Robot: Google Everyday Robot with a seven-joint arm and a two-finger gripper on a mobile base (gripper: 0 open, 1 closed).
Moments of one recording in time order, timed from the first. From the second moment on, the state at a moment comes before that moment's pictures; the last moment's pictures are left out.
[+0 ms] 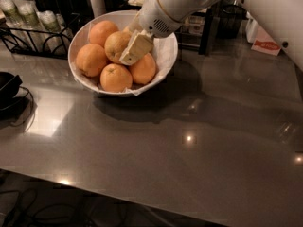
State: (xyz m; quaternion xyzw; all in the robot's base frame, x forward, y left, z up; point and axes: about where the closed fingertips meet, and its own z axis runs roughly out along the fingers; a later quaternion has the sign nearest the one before) arm 0.612 0.036 0.959 -0.63 0.67 0.14 0.36
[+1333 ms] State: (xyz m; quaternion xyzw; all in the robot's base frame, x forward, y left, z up) arm 0.644 0.073 0.931 -0.66 0.65 0.16 0.34
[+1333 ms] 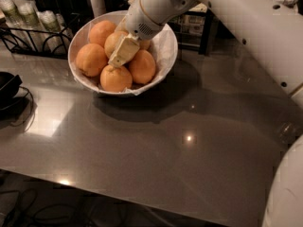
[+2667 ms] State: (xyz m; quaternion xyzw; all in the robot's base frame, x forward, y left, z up) arm 0.651 0.074 0.926 -0.66 0.65 0.16 0.34
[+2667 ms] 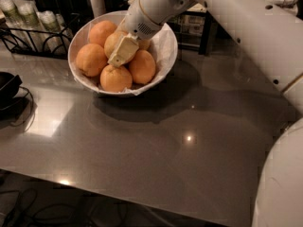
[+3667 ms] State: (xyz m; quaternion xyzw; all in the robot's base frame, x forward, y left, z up) arm 0.649 0.077 0.930 -0.66 0.64 0.18 0.34
